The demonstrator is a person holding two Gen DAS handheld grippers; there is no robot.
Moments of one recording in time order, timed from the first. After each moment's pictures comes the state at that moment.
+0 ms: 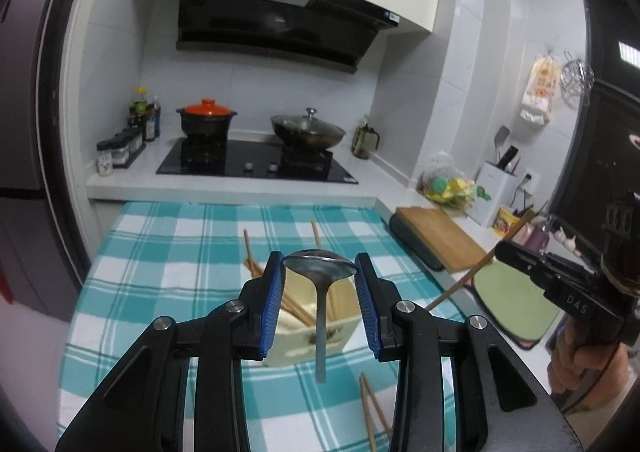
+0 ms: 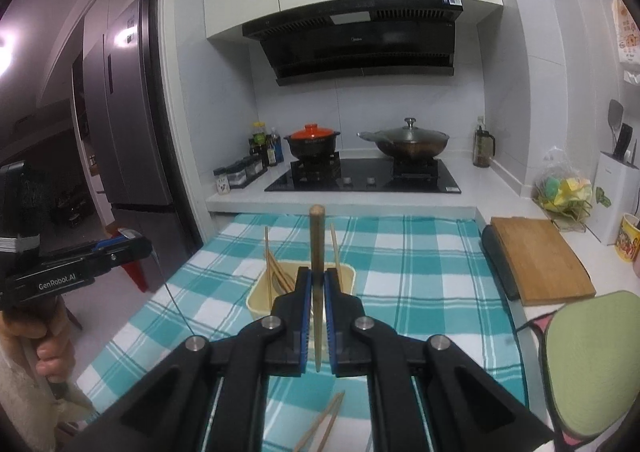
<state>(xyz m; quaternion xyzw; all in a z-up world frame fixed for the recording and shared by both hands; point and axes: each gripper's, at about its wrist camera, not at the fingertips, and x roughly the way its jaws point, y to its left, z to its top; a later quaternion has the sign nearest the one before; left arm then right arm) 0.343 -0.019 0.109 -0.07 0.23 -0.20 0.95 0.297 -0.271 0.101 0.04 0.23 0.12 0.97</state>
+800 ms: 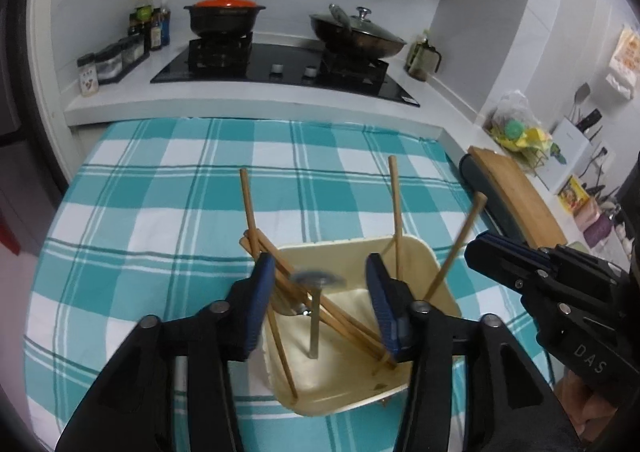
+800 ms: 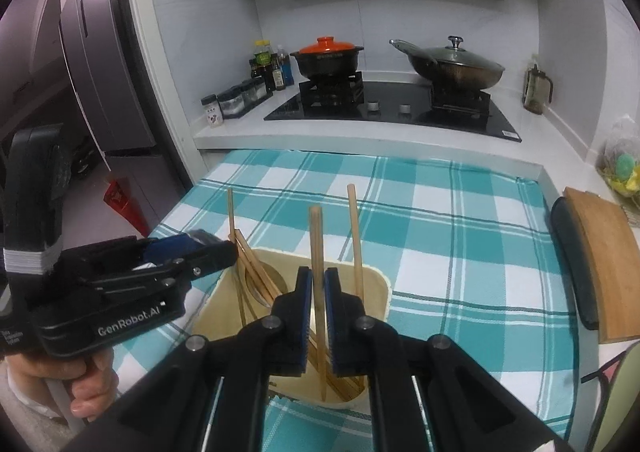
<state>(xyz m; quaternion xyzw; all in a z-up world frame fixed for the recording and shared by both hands) 0.517 -0.069 -0.016 -0.06 0.40 -0.14 0.91 0.490 -0.224 0.007 0.02 0.37 0.17 0.91</state>
